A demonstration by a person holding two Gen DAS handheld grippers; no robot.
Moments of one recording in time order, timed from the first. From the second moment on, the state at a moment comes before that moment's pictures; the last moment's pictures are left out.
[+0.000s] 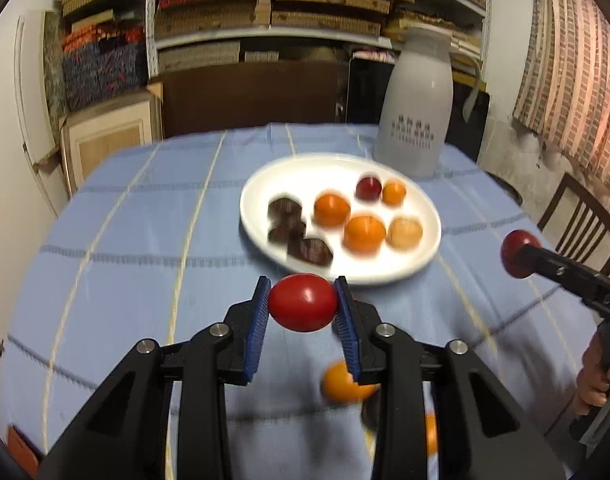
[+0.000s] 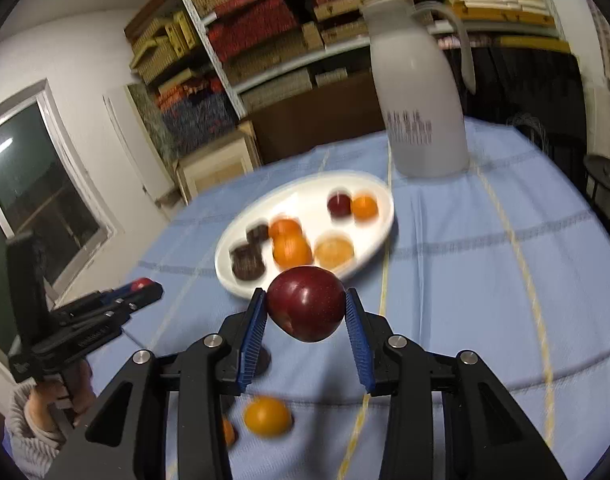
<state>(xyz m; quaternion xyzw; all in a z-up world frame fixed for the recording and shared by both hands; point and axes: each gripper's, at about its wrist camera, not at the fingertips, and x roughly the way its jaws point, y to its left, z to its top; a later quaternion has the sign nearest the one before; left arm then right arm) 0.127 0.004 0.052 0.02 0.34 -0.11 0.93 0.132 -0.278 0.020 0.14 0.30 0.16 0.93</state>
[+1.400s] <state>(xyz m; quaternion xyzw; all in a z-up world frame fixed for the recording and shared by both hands) 0.181 -0.035 0.024 0.01 0.34 -0.11 0.94 0.234 -0.255 0.032 0.15 0.29 0.17 0.93</state>
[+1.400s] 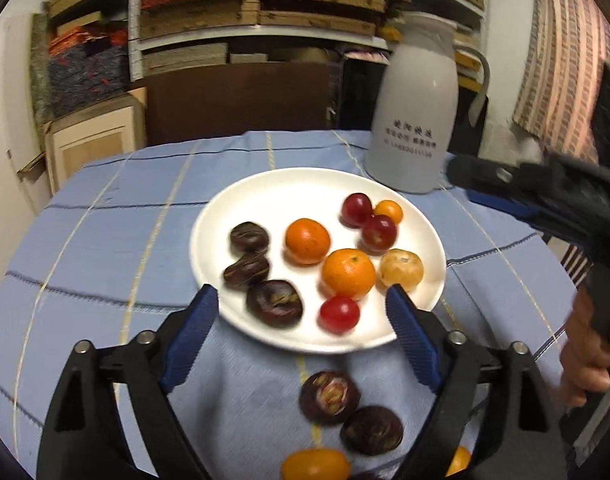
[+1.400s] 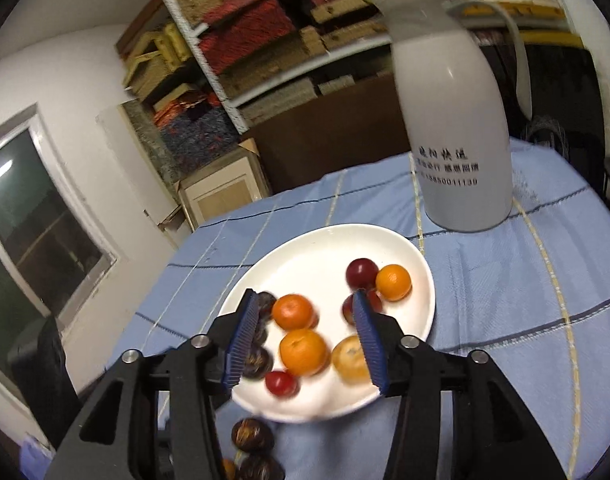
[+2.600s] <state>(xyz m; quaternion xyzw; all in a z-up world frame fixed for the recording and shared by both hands) 0.101 0.011 -0.020 0.03 0.38 -0.04 0.92 0.107 -0.227 -0.054 0.06 0.39 0.20 0.90</state>
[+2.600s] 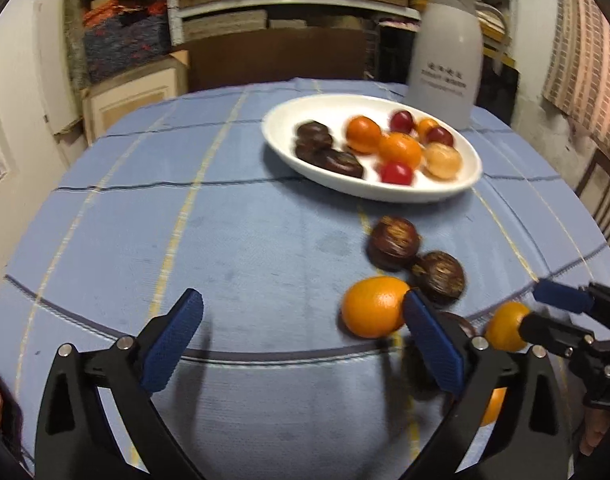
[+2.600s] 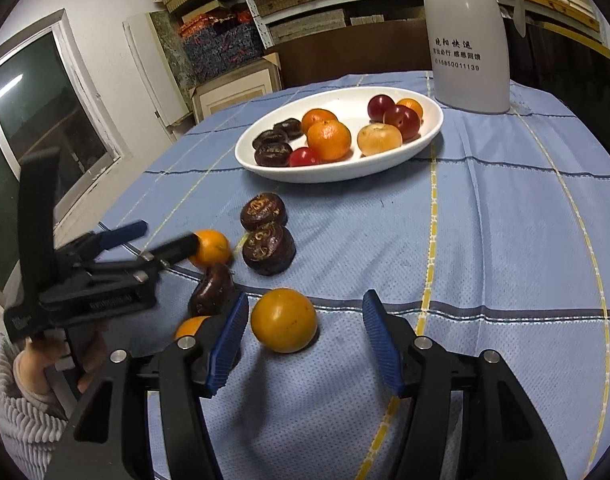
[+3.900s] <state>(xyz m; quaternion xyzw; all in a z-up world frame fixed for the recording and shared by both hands) 0.064 0.012 -0.038 0.04 0.42 -0.11 0.90 0.107 -0.218 -0.068 0.07 0.43 0.24 0.87</state>
